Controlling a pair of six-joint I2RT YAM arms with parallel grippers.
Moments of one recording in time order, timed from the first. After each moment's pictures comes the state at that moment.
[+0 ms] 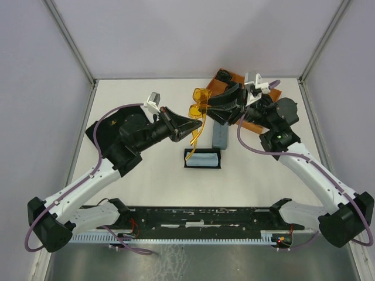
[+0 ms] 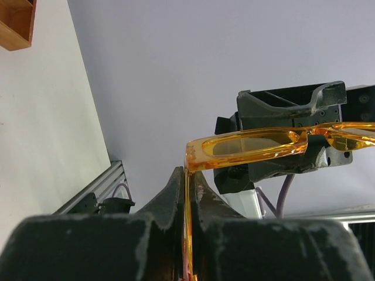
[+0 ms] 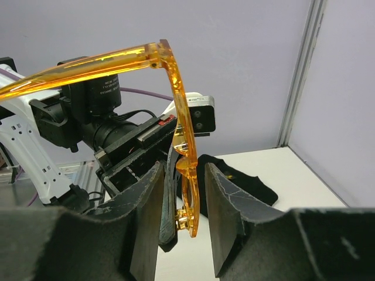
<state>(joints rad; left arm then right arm) -0.73 1.03 0.93 0.13 0.25 -1.36 0.52 1.16 1.06 0.56 -0.79 0.32</state>
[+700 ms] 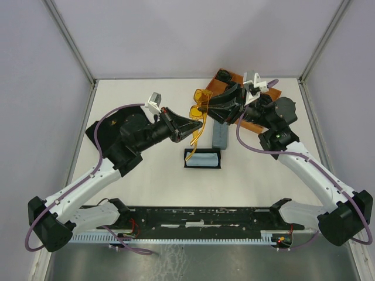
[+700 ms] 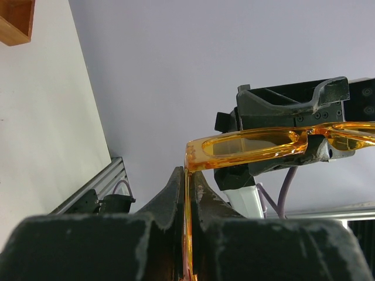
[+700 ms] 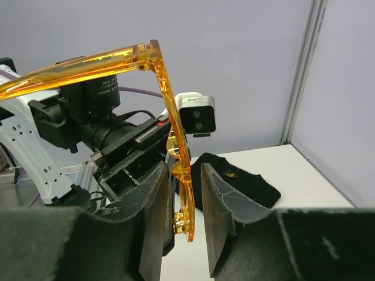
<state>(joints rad) -0.73 1.04 0.93 0.13 0.27 -1.36 0.52 1.17 1.06 0.56 -0.78 0.33</state>
